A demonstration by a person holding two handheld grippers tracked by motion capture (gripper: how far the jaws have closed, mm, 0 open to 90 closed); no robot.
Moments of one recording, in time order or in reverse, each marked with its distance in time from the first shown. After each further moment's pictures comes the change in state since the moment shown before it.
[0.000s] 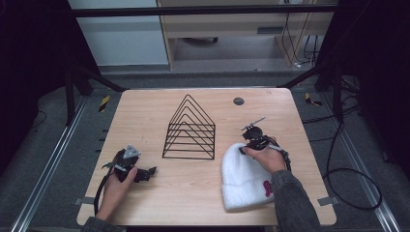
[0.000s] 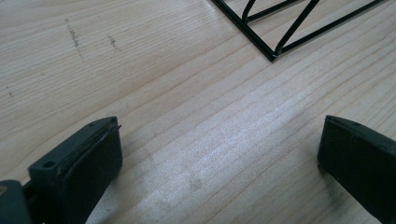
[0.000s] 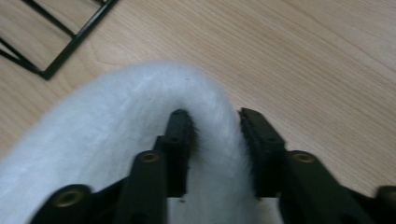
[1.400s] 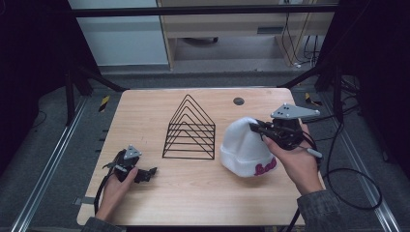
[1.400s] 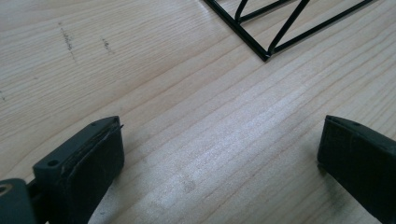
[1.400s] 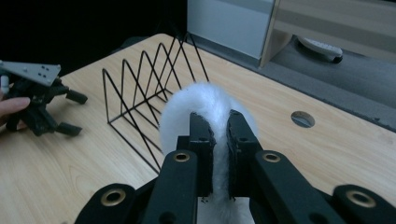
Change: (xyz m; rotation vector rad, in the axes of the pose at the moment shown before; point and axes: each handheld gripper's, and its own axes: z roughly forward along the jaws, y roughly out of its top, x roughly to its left) left arm -0.002 0.000 0.000 0.000 -0.013 0.023; right arm 0.044 -0.007 -0.191 -0.599 0.032 -0.124
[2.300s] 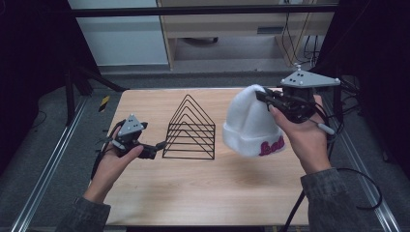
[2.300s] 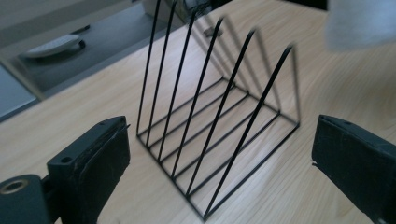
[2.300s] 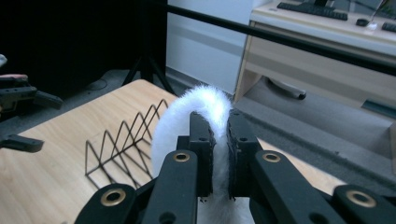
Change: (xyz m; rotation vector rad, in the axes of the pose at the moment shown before) left arm -0.040 0.135 -0.089 -0.252 -0.077 0.164; right arm -0.007 0.075 -0.026 -0.124 -0.095 -0.046
